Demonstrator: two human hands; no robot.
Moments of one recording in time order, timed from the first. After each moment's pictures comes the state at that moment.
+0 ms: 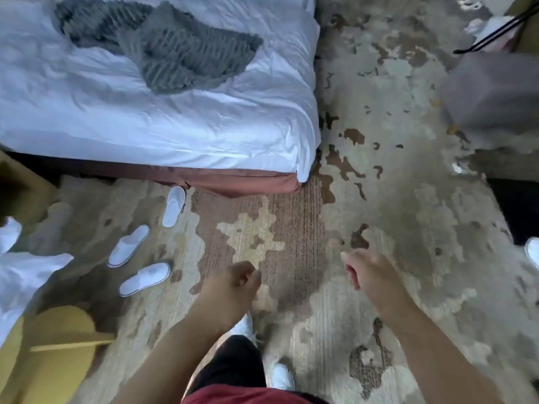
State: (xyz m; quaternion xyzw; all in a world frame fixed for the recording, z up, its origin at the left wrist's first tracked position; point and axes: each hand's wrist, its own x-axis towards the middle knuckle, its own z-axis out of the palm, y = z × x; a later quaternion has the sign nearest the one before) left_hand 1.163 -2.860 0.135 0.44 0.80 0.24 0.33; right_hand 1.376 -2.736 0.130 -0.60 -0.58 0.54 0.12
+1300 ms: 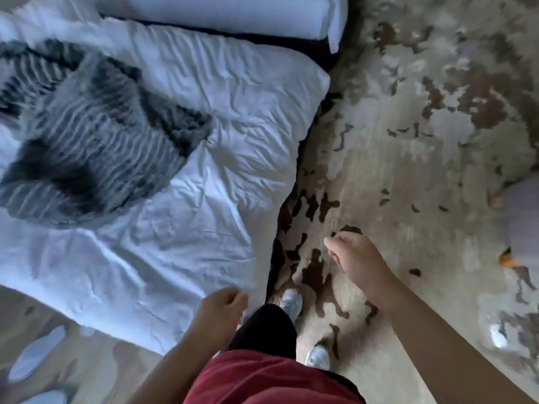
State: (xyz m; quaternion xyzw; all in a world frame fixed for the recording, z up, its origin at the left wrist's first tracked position) left_hand 1.090 -1.962 0.093 0.19 0.87 0.23 0.40; right_hand 1.234 -1.760 0.112 -0.49 -0.66 0.57 0.03
